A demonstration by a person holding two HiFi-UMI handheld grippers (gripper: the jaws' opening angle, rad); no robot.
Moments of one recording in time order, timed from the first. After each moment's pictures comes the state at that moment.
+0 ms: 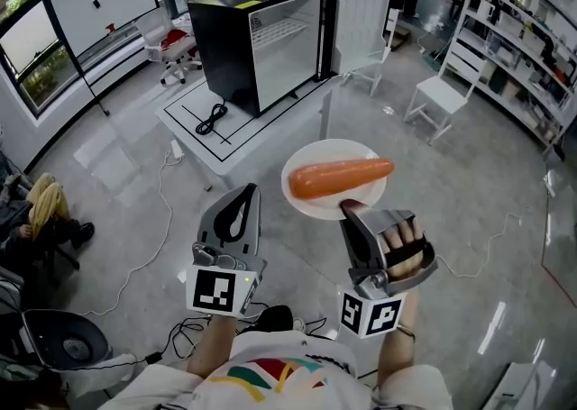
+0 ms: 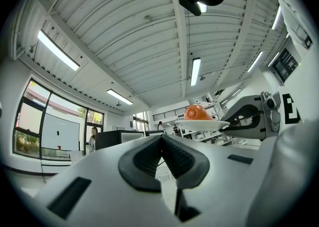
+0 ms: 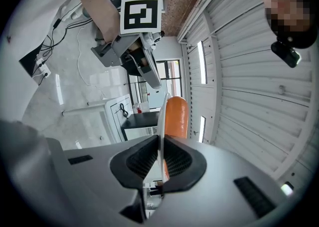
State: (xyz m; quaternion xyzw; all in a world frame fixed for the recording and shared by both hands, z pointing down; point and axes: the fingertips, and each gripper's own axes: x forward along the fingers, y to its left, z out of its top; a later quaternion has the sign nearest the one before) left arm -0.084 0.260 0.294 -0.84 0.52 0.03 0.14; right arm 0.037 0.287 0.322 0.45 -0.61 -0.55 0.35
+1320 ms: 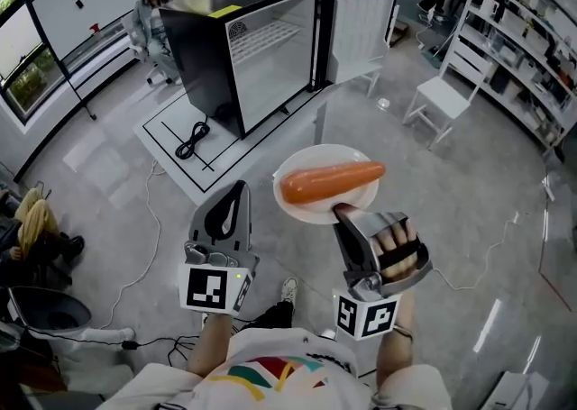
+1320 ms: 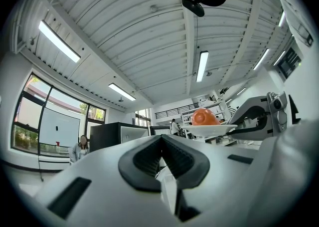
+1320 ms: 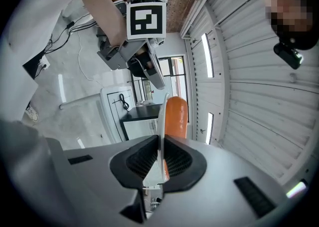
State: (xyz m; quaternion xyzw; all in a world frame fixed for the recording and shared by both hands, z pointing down) left arm -0.076 0.117 0.296 -0.84 0.53 0.03 0.12; right arm 0.051 0.155 0.332 0.43 -0.63 -0.54 0.37
